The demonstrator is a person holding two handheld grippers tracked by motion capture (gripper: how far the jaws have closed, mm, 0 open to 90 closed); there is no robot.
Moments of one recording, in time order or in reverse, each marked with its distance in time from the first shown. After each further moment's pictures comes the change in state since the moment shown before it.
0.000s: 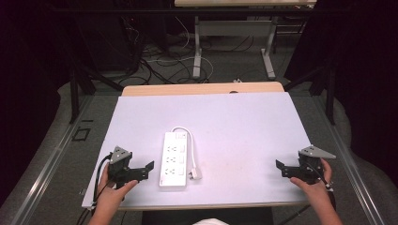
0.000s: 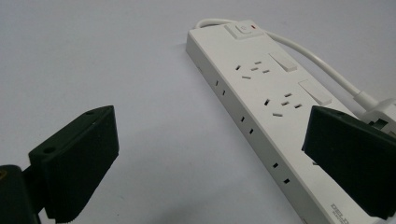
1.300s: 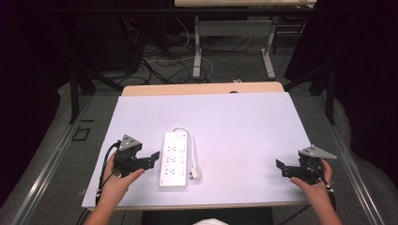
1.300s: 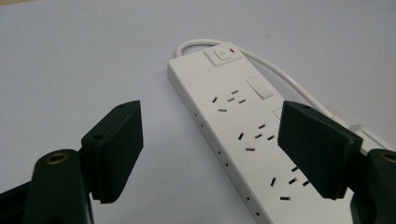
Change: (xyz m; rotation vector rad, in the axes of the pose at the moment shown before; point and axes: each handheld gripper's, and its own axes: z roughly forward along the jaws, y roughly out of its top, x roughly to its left) left arm -0.020 0.044 0.003 0.053 -0.006 0.063; right arm 0.001 0.001 -0.002 -0.012 0.002 0.009
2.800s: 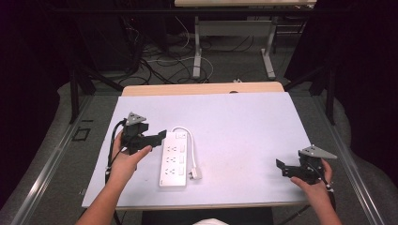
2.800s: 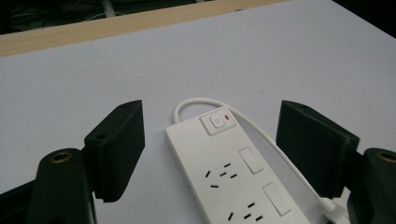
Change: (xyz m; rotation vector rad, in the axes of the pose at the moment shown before) left arm -0.004 0.067 0.011 -0.042 0.008 -0.029; right arm -0.002 0.000 0.000 -0.002 0.002 0.007
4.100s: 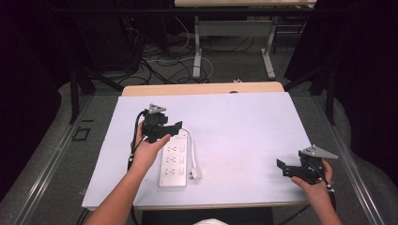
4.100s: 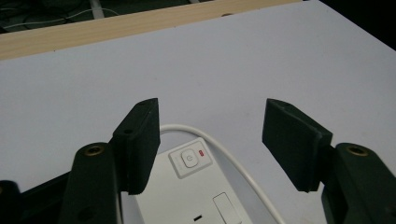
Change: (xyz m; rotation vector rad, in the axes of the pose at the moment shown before) left arm -0.024 0.025 0.049 0.029 -0.027 -0.009; right arm -0.003 -0.001 0.000 -0.001 0.000 0.010
